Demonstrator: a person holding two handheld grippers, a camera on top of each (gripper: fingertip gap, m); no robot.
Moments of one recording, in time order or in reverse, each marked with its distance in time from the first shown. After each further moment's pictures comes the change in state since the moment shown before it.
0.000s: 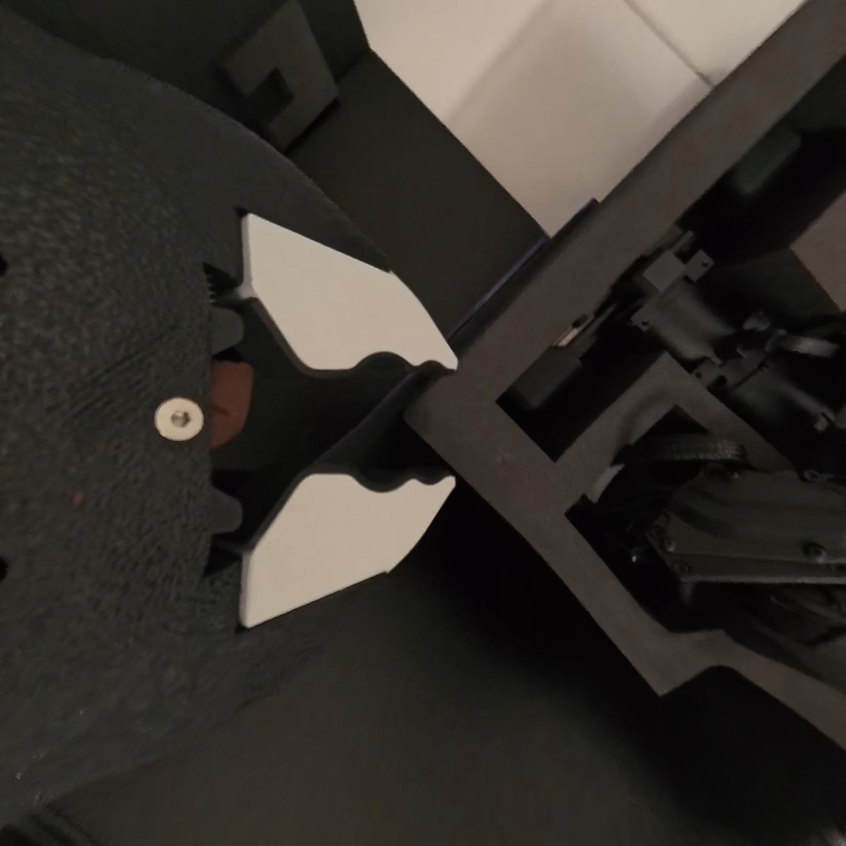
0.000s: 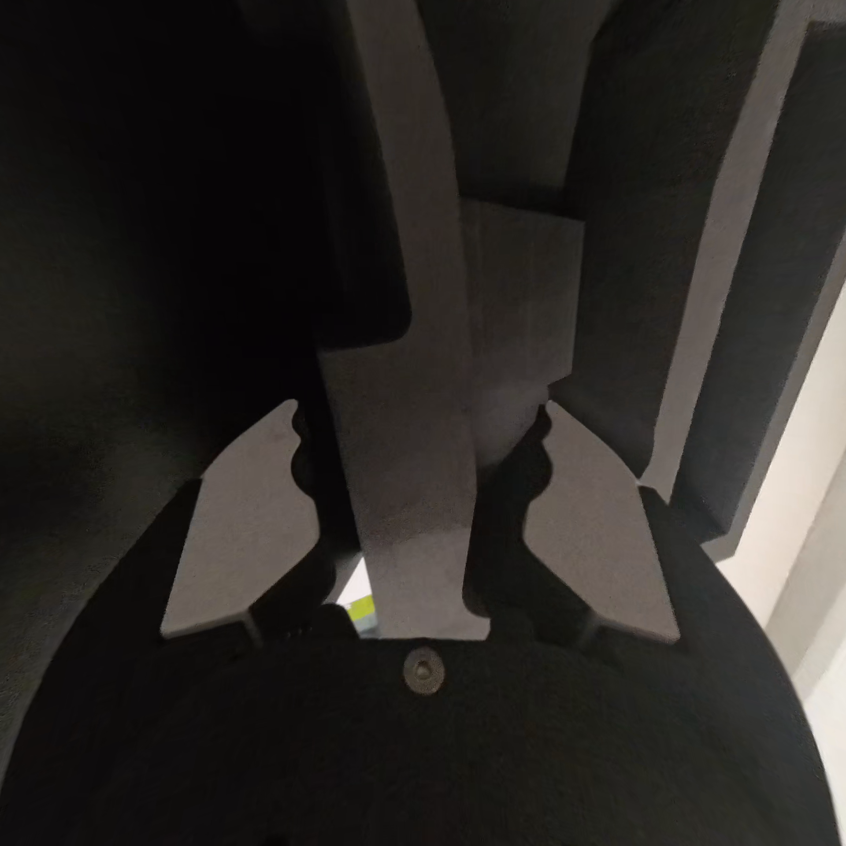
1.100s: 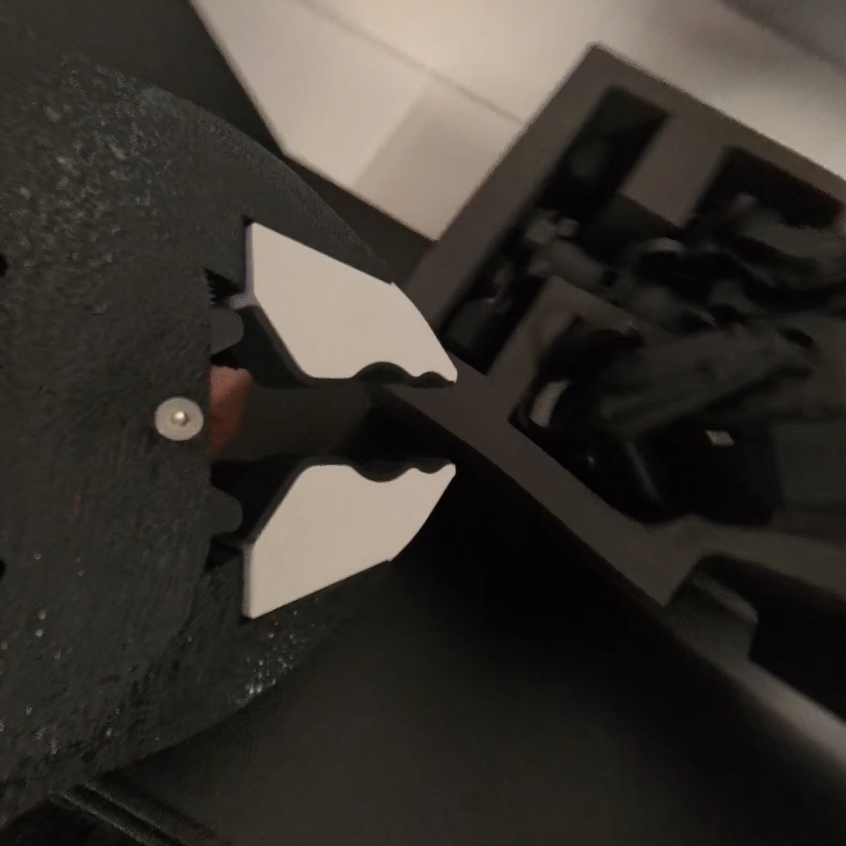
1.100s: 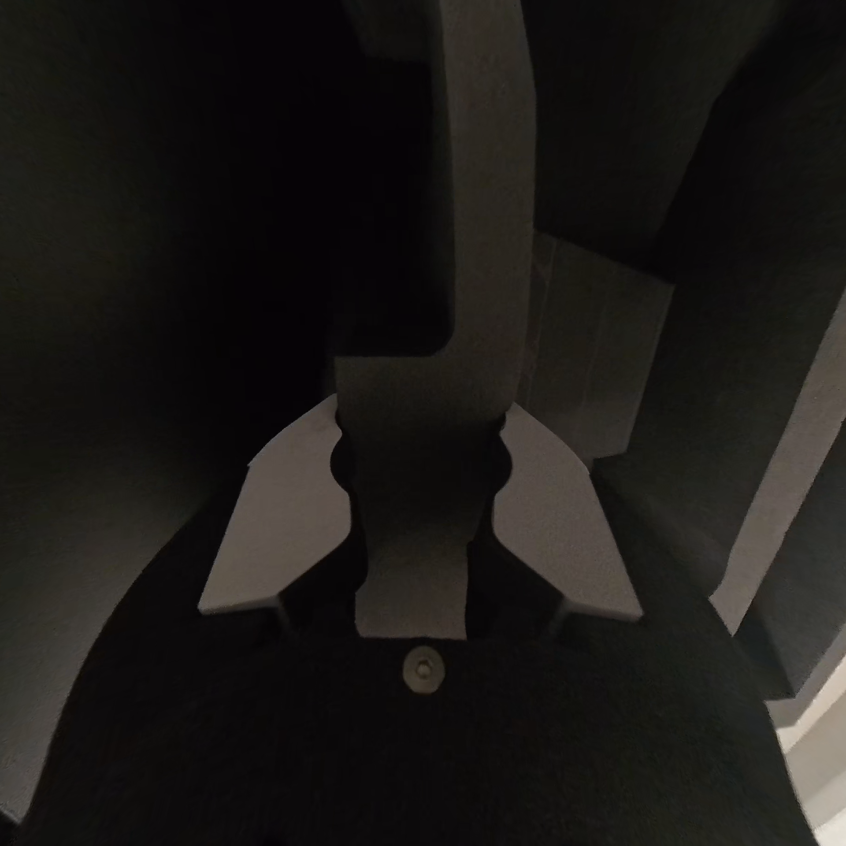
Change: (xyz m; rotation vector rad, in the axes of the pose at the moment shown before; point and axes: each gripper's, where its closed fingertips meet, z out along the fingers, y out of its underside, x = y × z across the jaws) left arm 0.034 -0.017 -0.007 0.097 -0.035 0.309; right arm -0.024 -0.034 -0.019 -0.029 -0.291 -0.075
